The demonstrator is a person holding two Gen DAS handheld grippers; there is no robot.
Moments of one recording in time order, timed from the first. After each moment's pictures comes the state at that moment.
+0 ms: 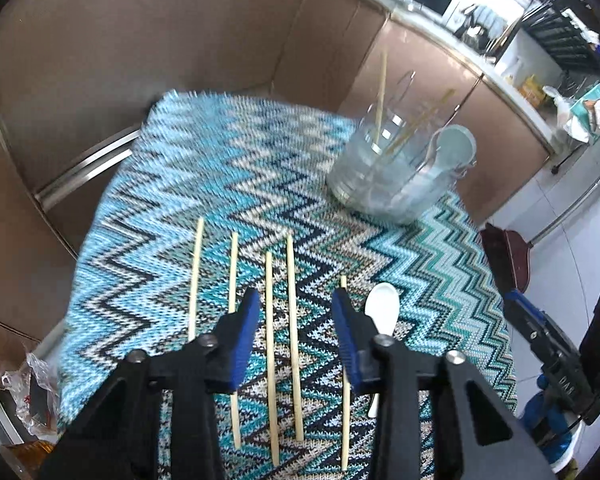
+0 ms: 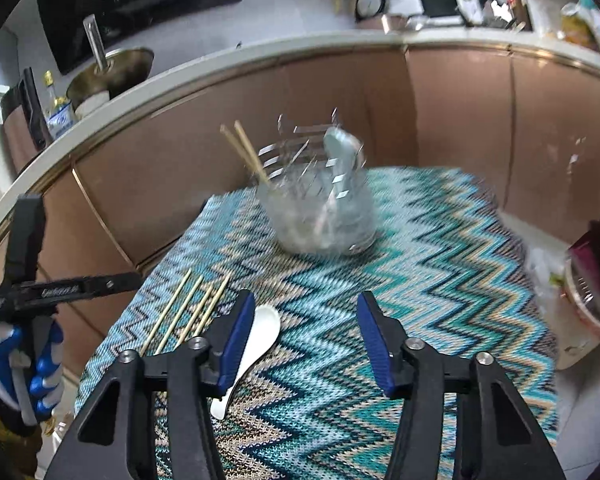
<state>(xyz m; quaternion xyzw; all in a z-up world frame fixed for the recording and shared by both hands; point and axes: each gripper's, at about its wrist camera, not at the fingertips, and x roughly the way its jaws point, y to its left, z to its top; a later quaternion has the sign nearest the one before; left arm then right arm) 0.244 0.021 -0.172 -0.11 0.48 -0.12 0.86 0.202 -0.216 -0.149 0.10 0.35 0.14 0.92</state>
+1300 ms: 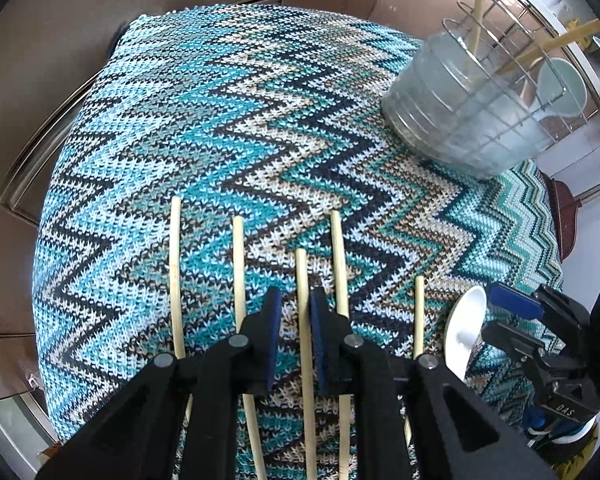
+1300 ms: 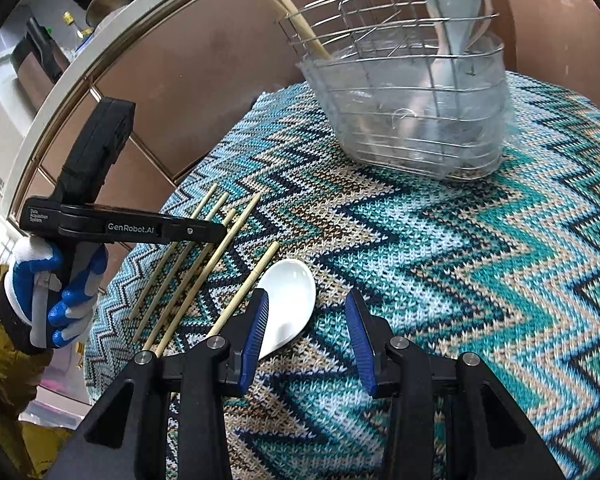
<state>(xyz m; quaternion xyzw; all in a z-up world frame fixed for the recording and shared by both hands) 0.331 0.005 -0.252 -0.05 0.60 -0.10 0.79 0.298 -0.170 -0.235 0.08 0.47 0.30 0.83</state>
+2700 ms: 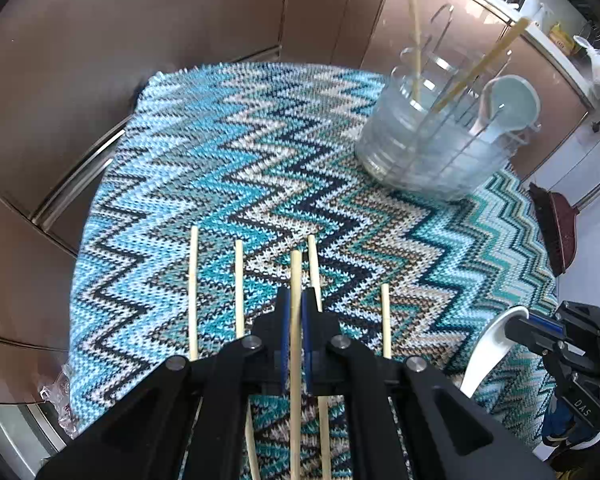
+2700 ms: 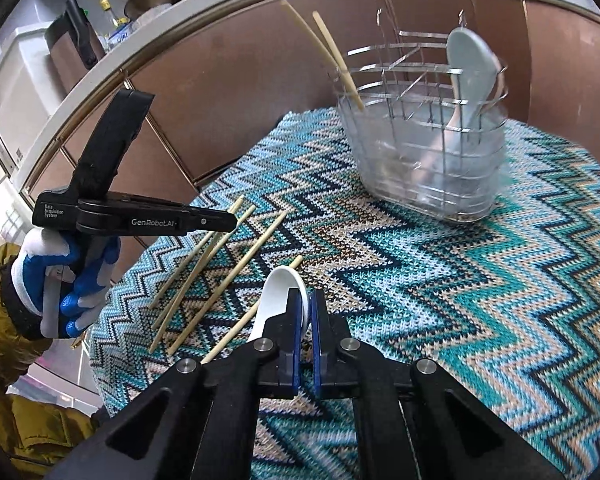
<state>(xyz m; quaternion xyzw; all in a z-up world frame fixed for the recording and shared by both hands) 0.287 -0.011 -0.198 -0.03 0.52 -0.08 0.85 0.264 -0.180 -0.190 0.04 0.42 0.31 0.85</state>
